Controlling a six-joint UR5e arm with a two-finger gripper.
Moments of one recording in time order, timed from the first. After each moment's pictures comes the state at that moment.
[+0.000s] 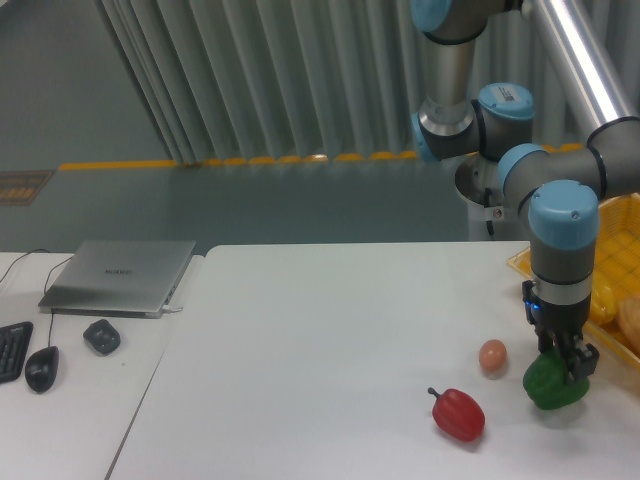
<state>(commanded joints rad) 2.39 -1.98 -1.54 -1.15 1.60 1.37</state>
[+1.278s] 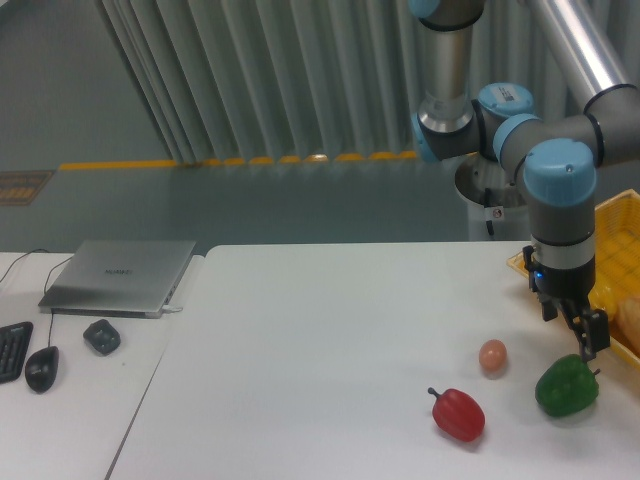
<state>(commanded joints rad) 2.41 -1.86 -1.56 -1.16 1.63 1.37</state>
